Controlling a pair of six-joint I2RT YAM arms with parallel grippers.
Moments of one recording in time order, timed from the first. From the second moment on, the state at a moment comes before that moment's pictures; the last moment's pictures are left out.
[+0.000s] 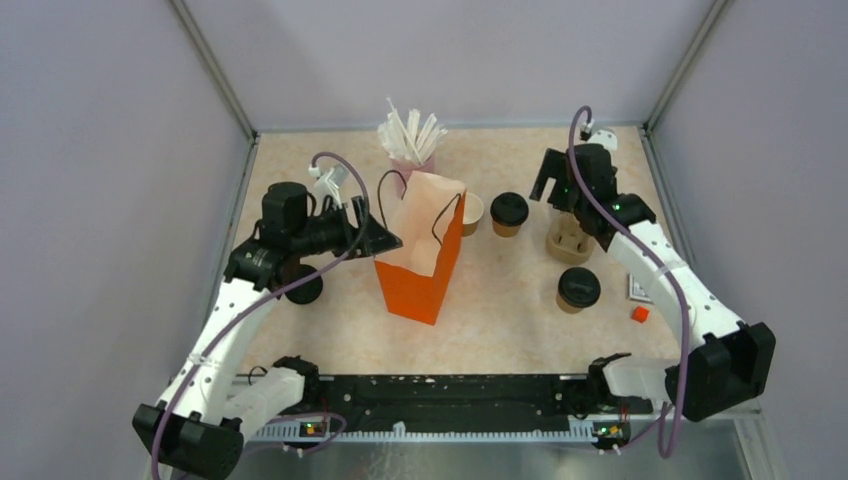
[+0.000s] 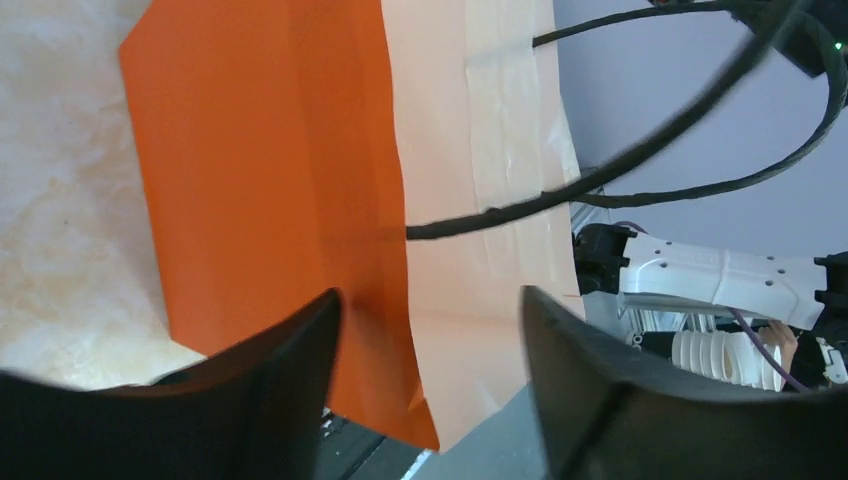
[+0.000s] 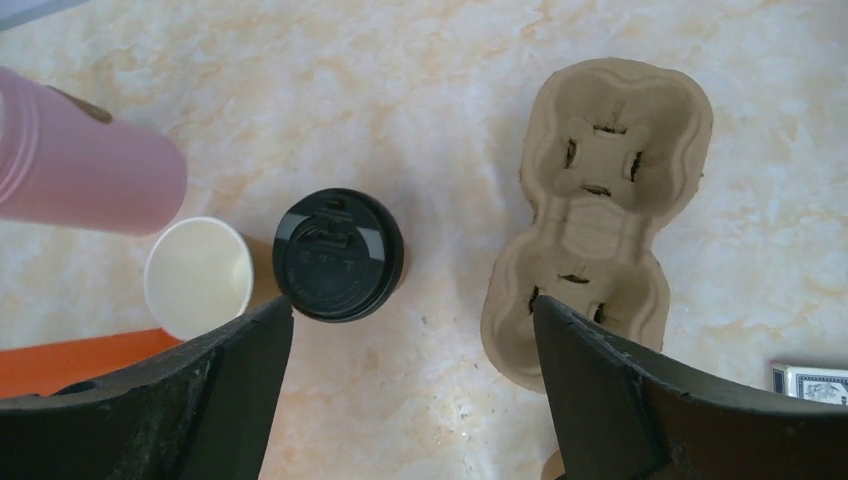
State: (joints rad) left arm -0.27 0.97 1.02 -0.55 0.66 -0.57; right arm 0.37 1.22 1.14 -0.50 0.33 0.46
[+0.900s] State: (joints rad) left arm -0.27 0.90 1.16 -1.04 0.12 -0.46; right arm 0.14 1.56 1.28 -0.66 0.33 0.44
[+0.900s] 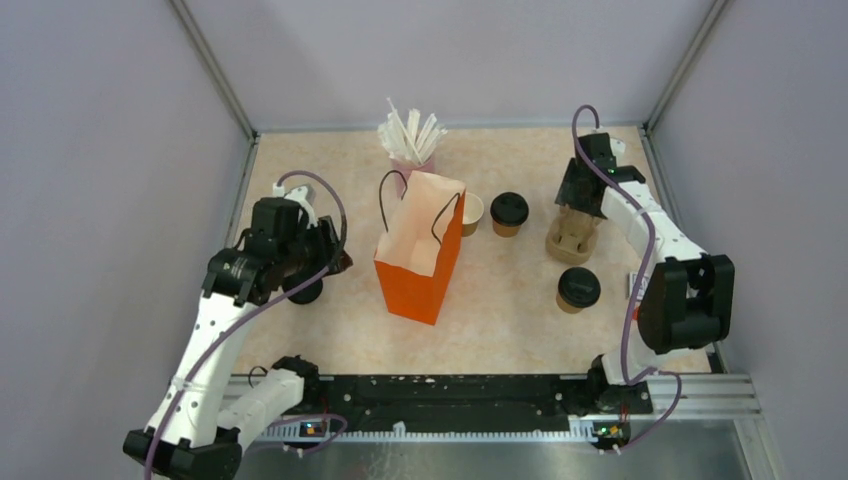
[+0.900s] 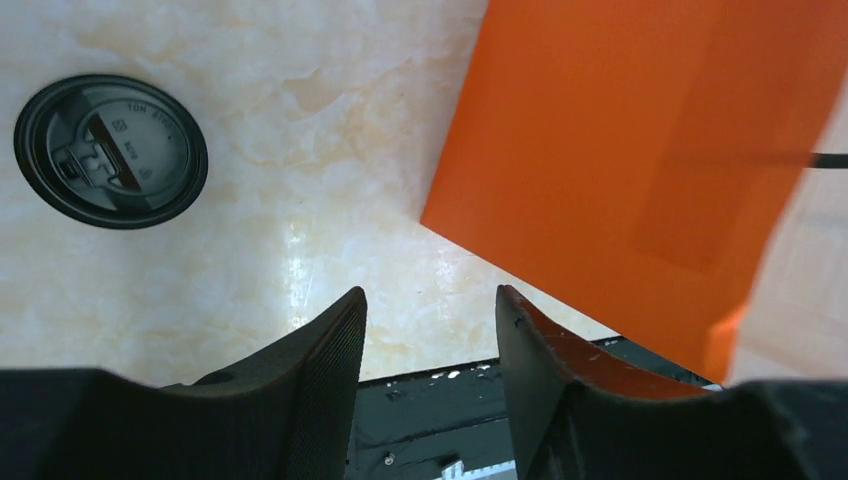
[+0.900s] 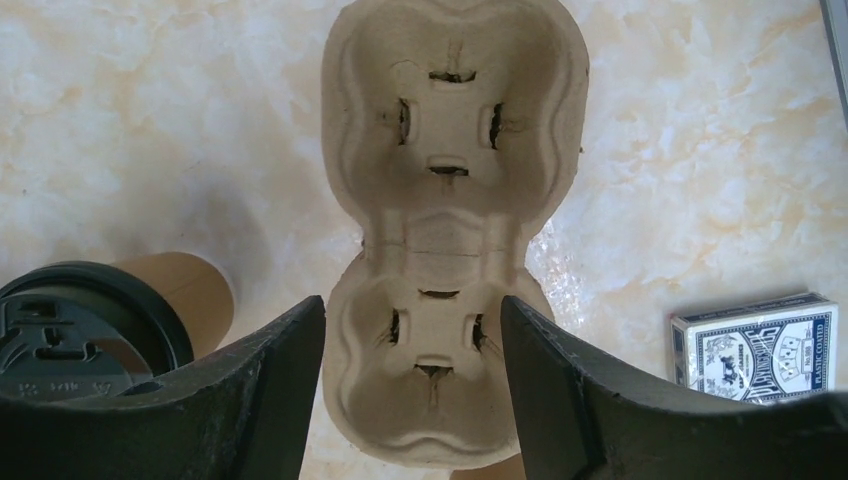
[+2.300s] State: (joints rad) left arm -0.27 0.90 0.79 -0.68 0.57 -0.62; right arm 0.05 1.73 1.31 -0.62 0.20 0.34
